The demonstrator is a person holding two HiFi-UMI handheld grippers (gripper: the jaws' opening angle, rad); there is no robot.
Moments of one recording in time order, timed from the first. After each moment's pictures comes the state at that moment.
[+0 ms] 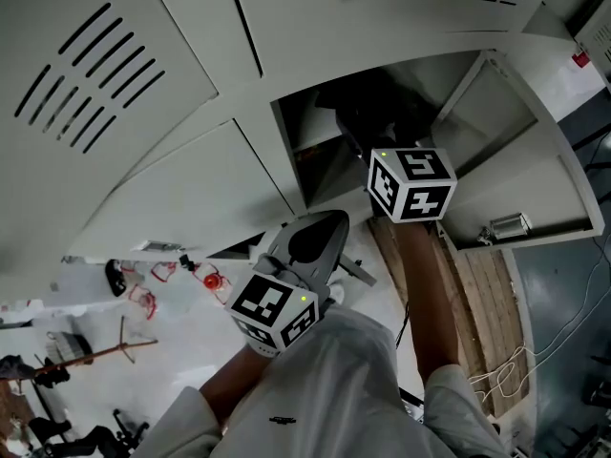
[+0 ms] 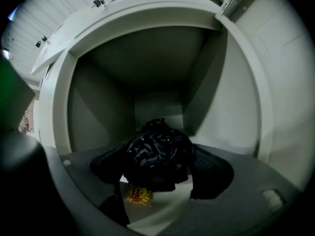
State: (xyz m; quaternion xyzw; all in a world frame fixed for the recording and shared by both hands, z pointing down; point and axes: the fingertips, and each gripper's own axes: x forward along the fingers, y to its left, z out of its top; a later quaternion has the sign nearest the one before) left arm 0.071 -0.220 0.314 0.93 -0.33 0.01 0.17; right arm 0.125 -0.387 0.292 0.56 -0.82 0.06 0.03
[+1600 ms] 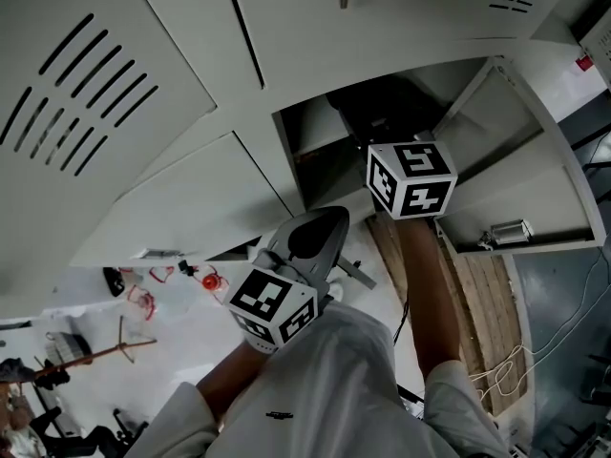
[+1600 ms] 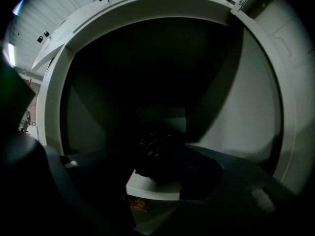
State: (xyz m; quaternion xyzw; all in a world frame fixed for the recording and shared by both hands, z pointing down) left arm 0.072 -0.236 0.316 0.93 -0.33 0.02 0.18; right arm 0.118 -0.402 0.282 0.55 -0.83 0.04 0.05
